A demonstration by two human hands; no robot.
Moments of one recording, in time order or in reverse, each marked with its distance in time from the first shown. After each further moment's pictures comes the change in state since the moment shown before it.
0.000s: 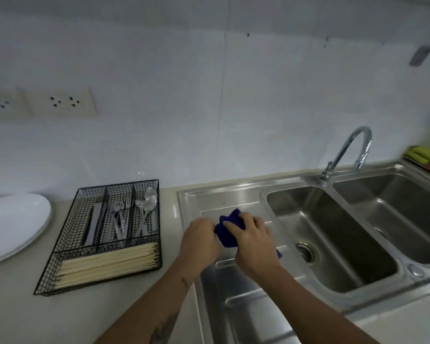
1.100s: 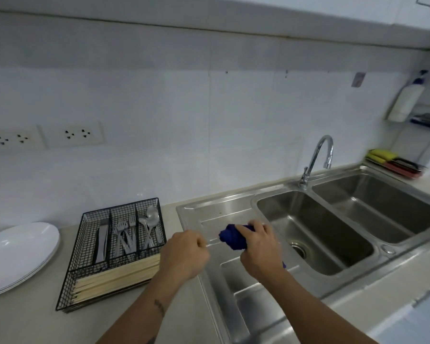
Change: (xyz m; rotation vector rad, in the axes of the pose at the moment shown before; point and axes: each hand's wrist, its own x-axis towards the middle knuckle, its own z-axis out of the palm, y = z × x) left_hand -0.062 -0.021 -0.065 0.037 -0.006 0.017; right_hand -0.040 -0.028 -0.032 0.050 0.096 0.210
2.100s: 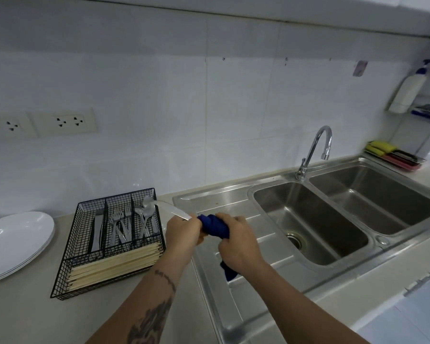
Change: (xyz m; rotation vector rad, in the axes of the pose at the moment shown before) left_hand 0.023 0.015 0.020 -1.074 0.070 -0.553; right_hand -0.005 -0.042 -0.013 0.437 -0.127 0.089
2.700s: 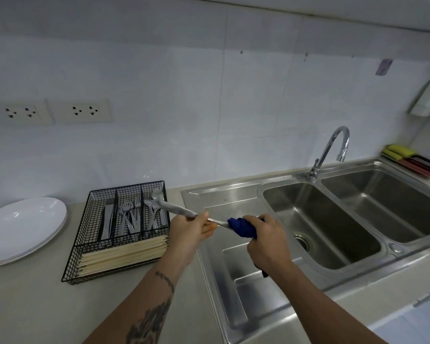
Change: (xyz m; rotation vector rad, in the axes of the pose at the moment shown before) left_hand -0.005 -0.007 -0.013 -0.203 -0.101 0.058; right_hand 0.004 0.042 -0.012 -0.274 0.152 -0.073
